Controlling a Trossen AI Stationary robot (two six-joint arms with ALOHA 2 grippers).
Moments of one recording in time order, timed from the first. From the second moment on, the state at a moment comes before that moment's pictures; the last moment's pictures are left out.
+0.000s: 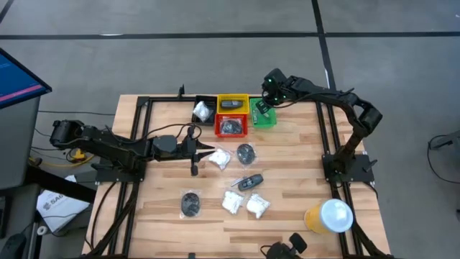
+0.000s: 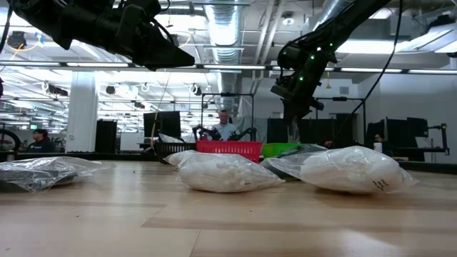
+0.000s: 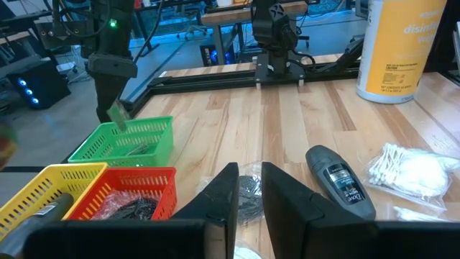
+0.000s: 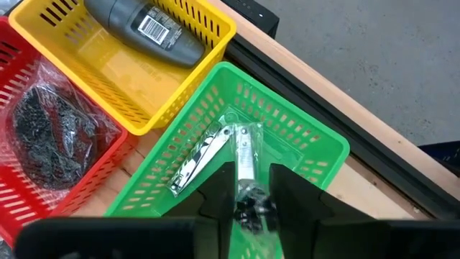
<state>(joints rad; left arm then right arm) -0.04 1.16 0.45 0.50 -0.24 0.11 -0.71 1.71 1.25 -0.58 0.03 0.15</state>
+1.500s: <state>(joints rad) -0.04 1.16 0.45 0.50 -0.24 0.11 -0.32 1.71 1.25 -0.76 0.02 0.11</state>
